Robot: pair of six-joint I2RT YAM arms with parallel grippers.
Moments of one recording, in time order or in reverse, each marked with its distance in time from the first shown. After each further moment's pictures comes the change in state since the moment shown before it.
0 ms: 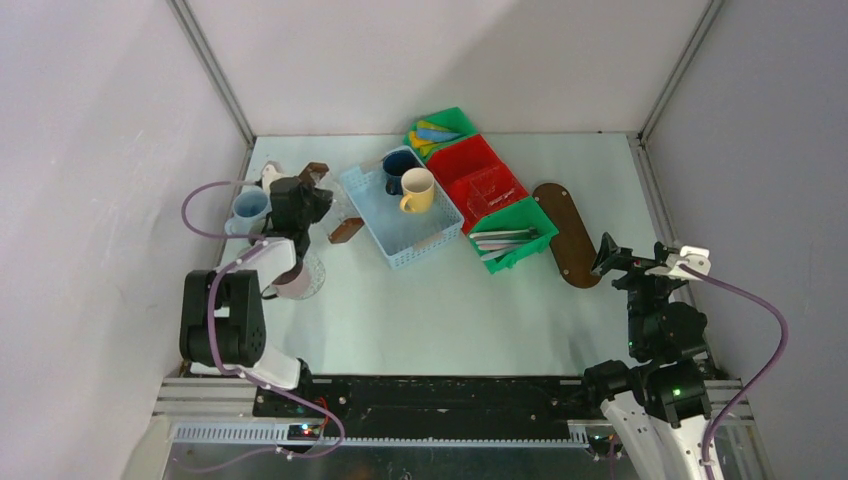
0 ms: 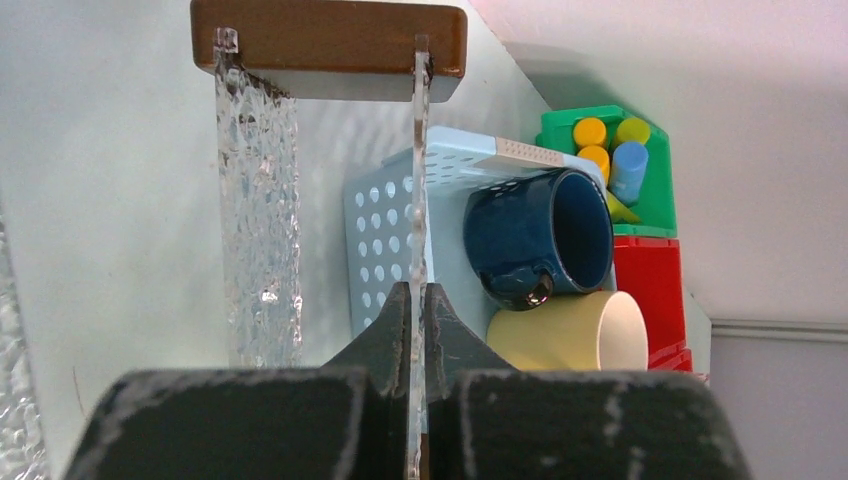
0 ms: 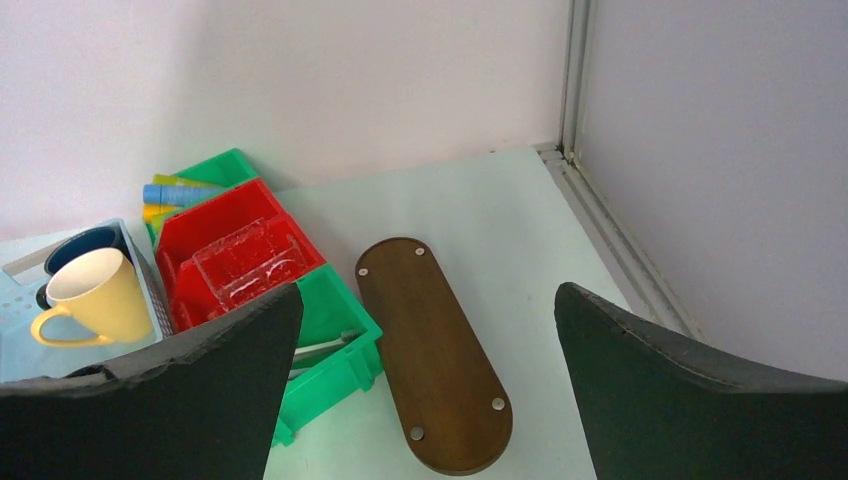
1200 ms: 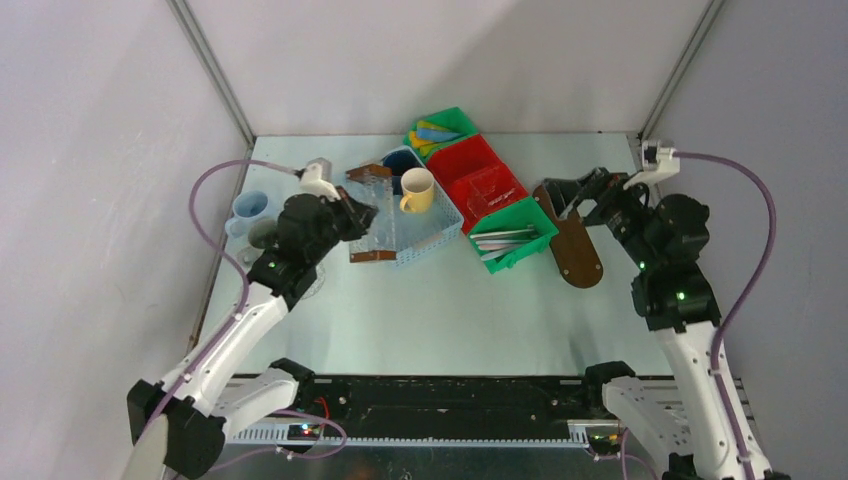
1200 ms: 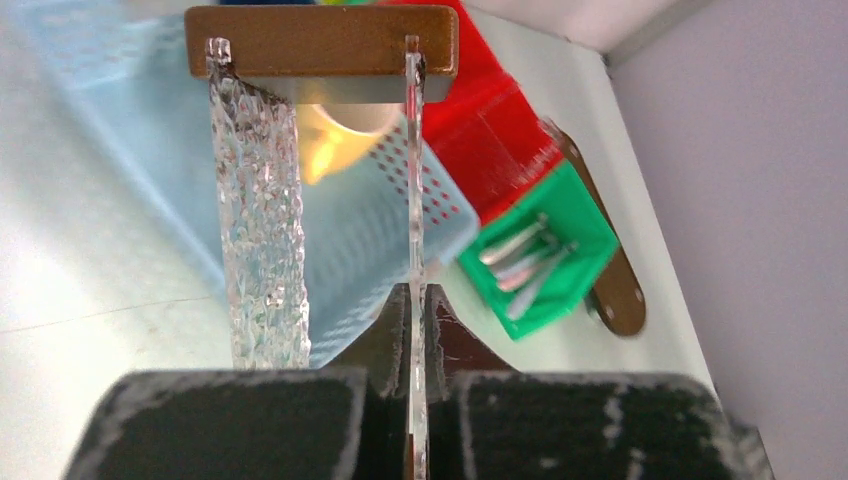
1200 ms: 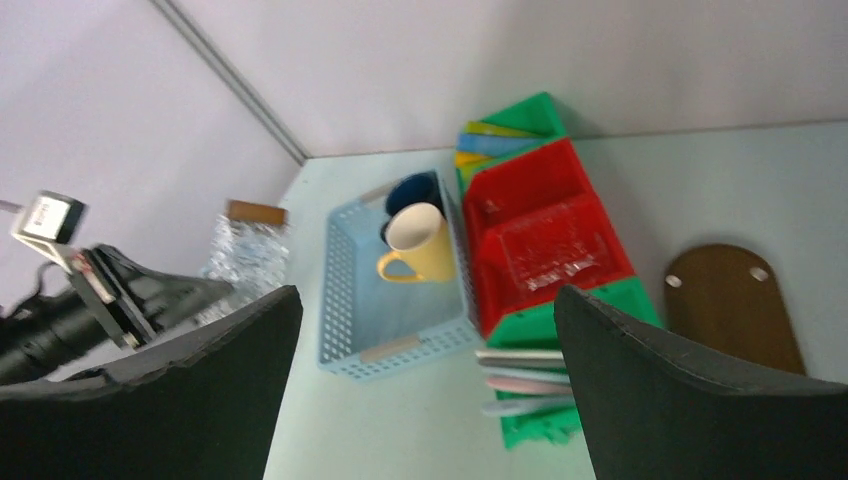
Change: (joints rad) left arm -0.444 -0.505 0.048 -0.440 0.057 0.273; right arm -0.068 0.623 0.481 0.031 -0.650 0.385
